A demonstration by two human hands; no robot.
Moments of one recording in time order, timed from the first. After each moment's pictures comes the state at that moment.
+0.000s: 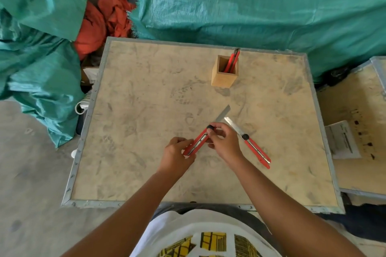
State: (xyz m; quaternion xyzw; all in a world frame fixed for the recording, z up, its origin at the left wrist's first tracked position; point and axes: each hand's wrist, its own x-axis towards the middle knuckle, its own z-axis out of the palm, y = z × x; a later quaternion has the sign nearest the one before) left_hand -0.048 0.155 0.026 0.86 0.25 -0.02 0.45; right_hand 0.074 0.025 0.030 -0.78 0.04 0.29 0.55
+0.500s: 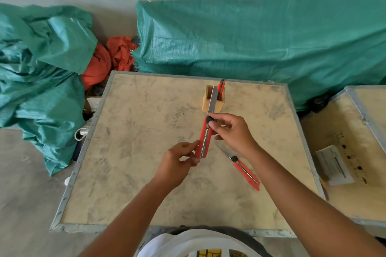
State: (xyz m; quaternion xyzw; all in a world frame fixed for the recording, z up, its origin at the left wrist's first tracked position) left_hand -0.019 0.137 0.107 0.75 0.21 0.05 0.63; right_hand 0.141 0.007 0.138 -0.77 -0.18 0.25 0.56
